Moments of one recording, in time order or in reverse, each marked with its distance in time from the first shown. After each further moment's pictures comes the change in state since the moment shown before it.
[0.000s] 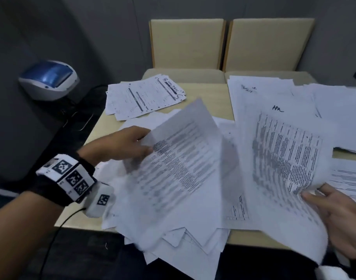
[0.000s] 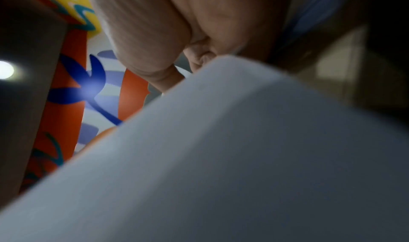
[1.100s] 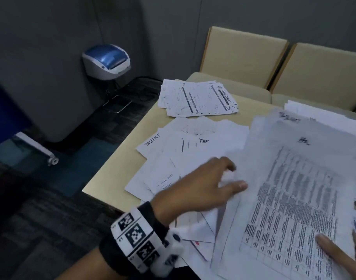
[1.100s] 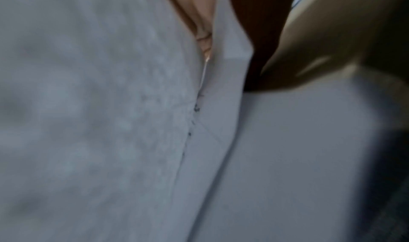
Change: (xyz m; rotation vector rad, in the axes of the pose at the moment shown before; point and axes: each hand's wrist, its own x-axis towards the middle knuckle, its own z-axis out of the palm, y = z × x) left_hand -0.052 0.053 0.090 -0.248 0.164 0.079; right_hand 0.036 0.036 -0.005 -0.682 0.104 -0.027
